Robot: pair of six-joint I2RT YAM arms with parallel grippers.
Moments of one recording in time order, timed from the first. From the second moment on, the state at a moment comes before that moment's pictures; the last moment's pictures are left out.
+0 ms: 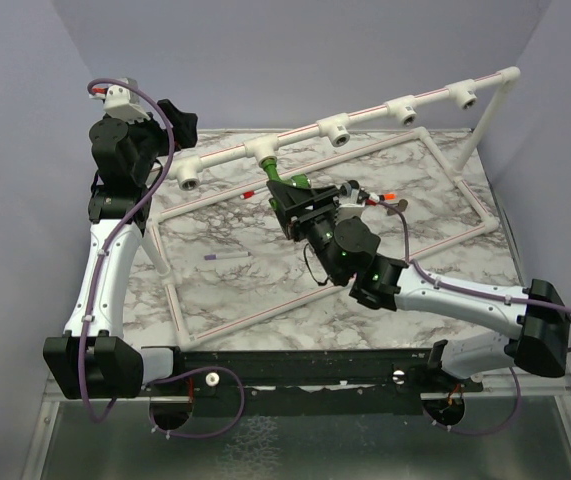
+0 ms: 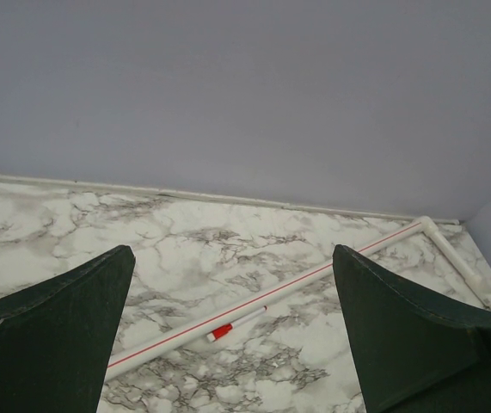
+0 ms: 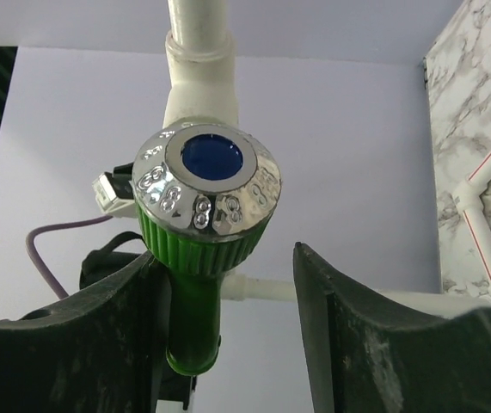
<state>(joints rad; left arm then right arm) 0.01 1.27 1.28 -0.01 0.18 -0.36 1.12 1.35 1.01 0.45 0.66 1.46</state>
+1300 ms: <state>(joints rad) 0.01 1.27 1.28 -0.01 0.19 -0.36 1.14 1.00 0.94 0.36 0.40 0.17</state>
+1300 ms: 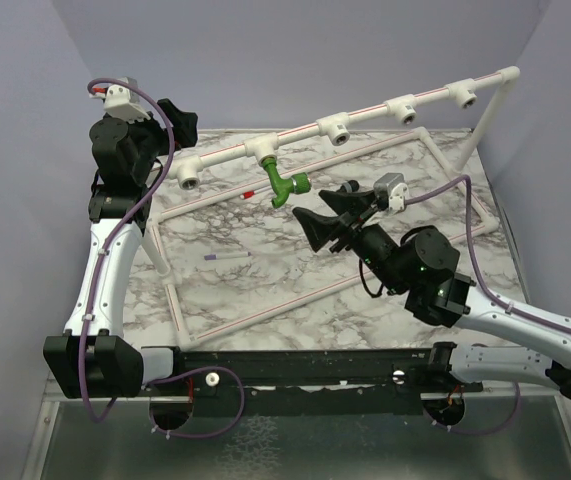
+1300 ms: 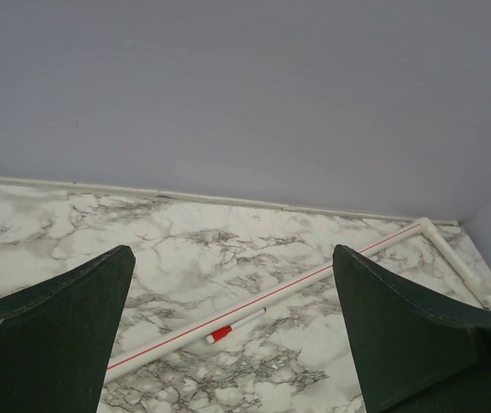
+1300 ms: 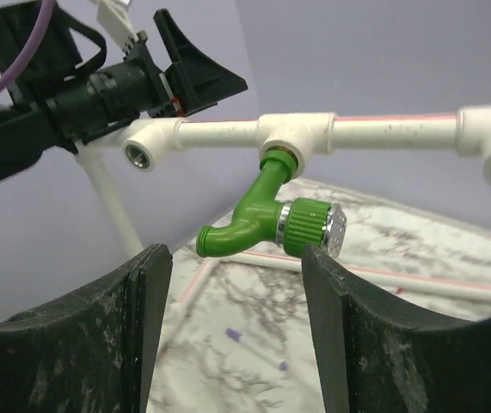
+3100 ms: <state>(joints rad) 0.01 1.28 1.28 -0.01 0.19 -0.36 1.16 1.40 1.04 0.58 0.44 -1.49</state>
